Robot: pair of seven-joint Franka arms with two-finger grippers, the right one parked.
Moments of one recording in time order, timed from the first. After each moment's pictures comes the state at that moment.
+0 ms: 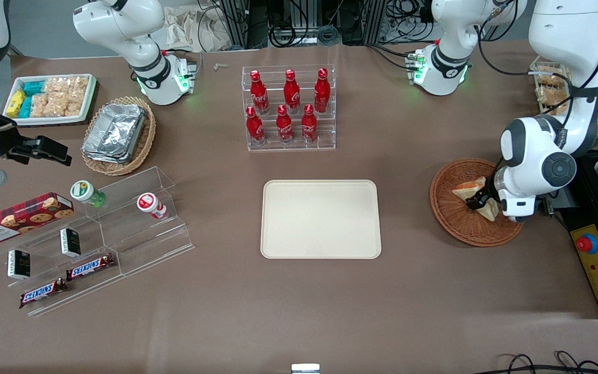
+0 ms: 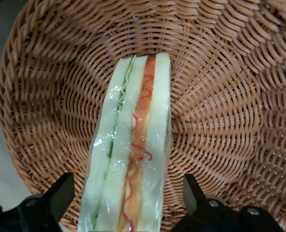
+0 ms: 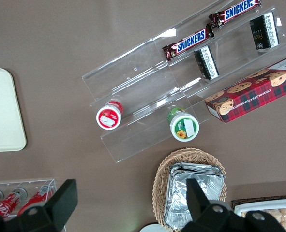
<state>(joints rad) -0.08 0.27 0.11 -2.22 0.00 2.27 -0.76</state>
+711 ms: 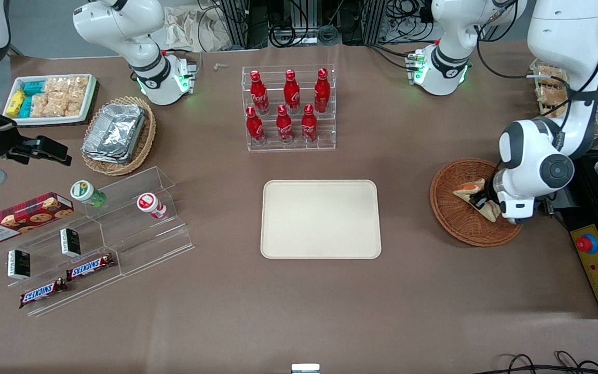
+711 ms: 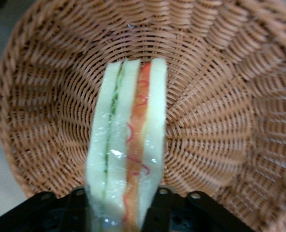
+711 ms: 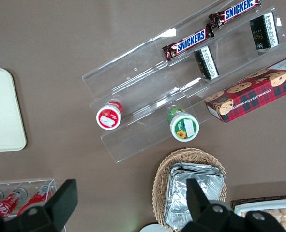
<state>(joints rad) -0.08 0.25 0.11 -2.21 0.00 2.25 -0.76</state>
